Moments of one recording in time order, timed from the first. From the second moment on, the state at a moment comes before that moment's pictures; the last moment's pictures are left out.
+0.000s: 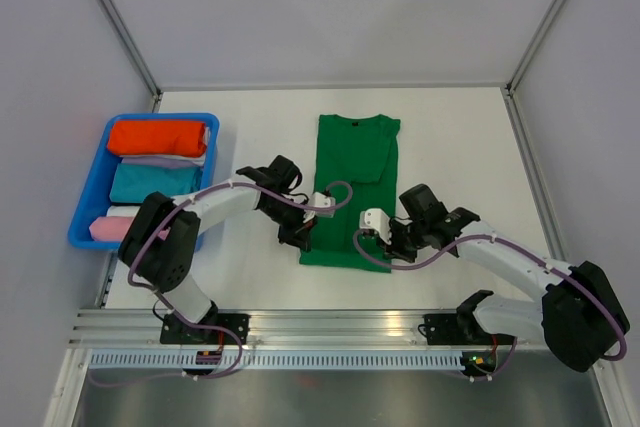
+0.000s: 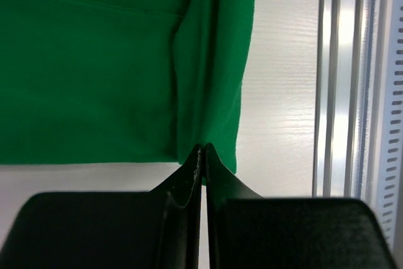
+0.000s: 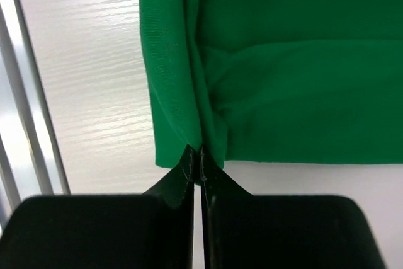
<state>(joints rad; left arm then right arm) -0.57 1.62 0.98 -0.72 0.78 0.83 0.60 1.17 0.62 -0.55 -0.51 -0.72</state>
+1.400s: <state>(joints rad) -0.55 1.76 1.05 -0.52 0.60 0.86 0.51 1.00 0.32 -0.05 -0.27 0.52</state>
